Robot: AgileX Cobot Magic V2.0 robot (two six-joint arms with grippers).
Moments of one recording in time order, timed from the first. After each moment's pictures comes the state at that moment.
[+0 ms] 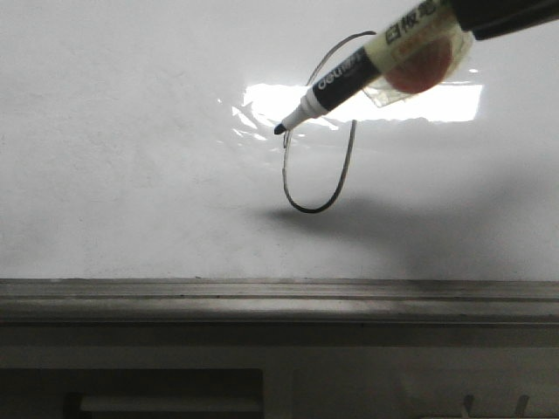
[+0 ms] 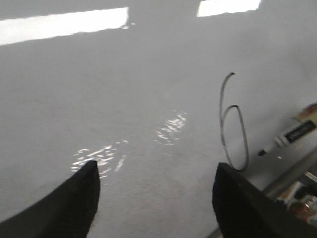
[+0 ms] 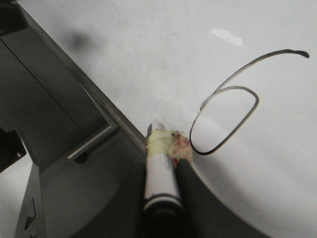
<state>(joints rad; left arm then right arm) -0.54 0.55 -0.48 -0.77 0.27 0.72 0.44 0.85 -0.71 0.85 0.66 -0.81</state>
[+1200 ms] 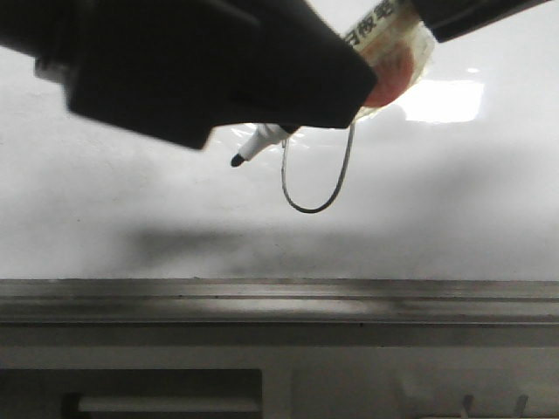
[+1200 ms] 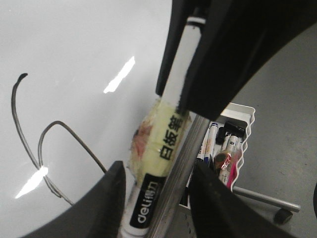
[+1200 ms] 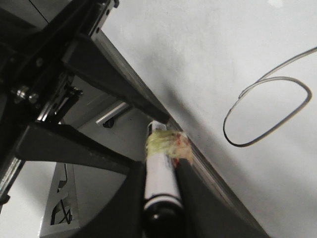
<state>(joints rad) -1.09 1.16 -0.69 -0.72 0.00 0.88 0.44 0.97 -0.82 0.84 0.84 -0.81</state>
